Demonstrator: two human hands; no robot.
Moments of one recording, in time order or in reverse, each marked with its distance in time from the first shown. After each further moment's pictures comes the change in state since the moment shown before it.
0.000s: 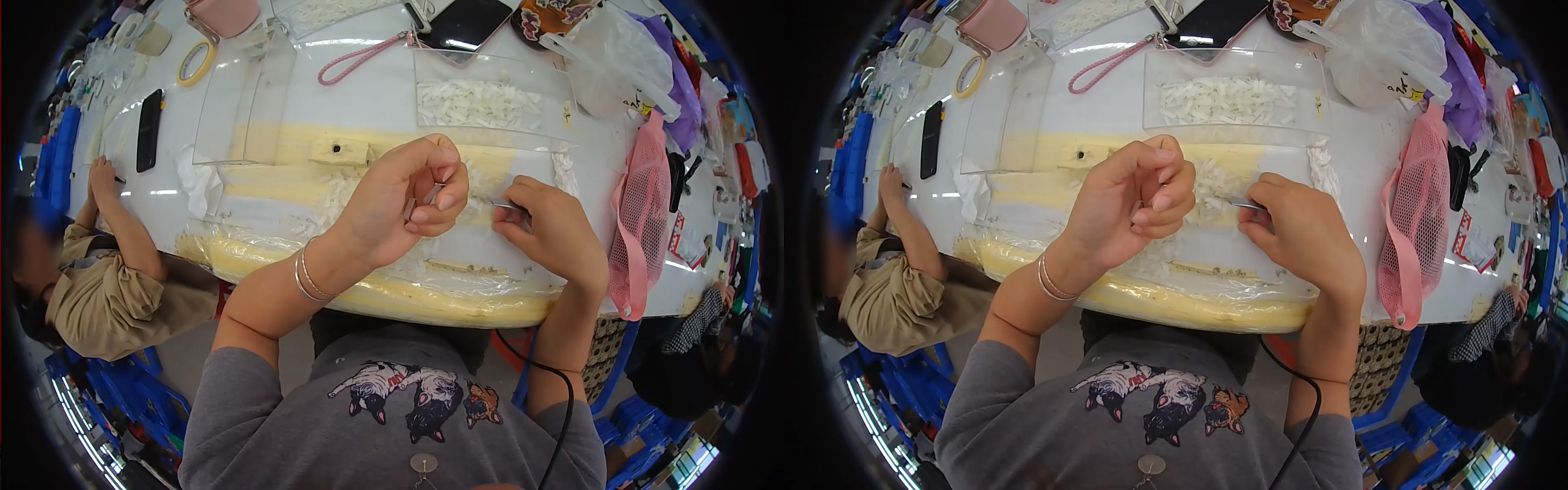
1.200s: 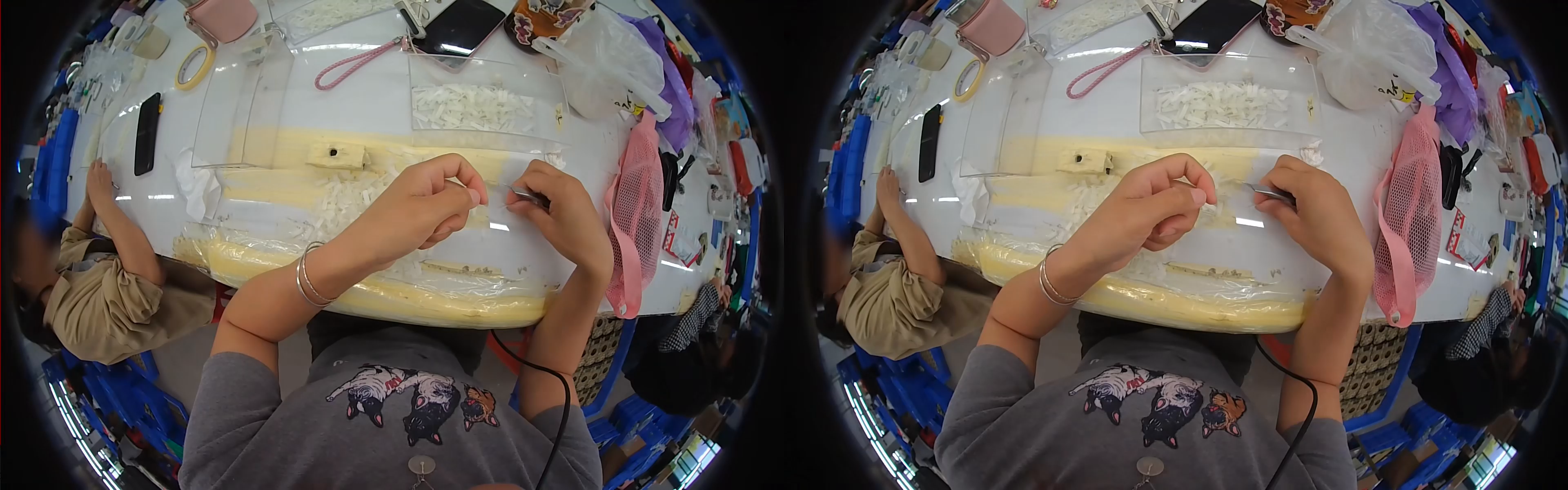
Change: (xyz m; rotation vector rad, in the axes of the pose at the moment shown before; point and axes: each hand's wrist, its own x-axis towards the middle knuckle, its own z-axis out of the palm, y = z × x) left_hand -0.003 -0.006 0.014 0.565 0.045 -0.063; right_hand 0.002 0.025 -0.013 0.120 0.096 -0.021
